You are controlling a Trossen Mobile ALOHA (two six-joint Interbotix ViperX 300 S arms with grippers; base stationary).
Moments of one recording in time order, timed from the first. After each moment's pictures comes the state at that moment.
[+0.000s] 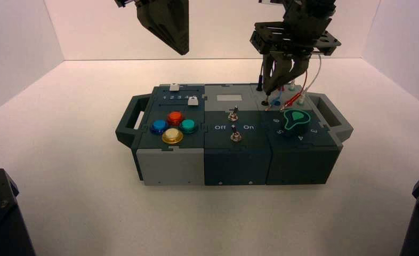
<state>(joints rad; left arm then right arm) -0.65 -0.19 0.64 -0.39 0.88 0.30 0.50 -0.06 0.81 0.21 0.51 -0.04</state>
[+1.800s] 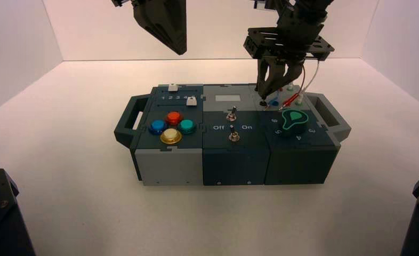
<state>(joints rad) -0.66 -0.21 0.65 -0.39 0.88 0.30 0.53 0.00 0.80 0.23 0.50 -0.02</state>
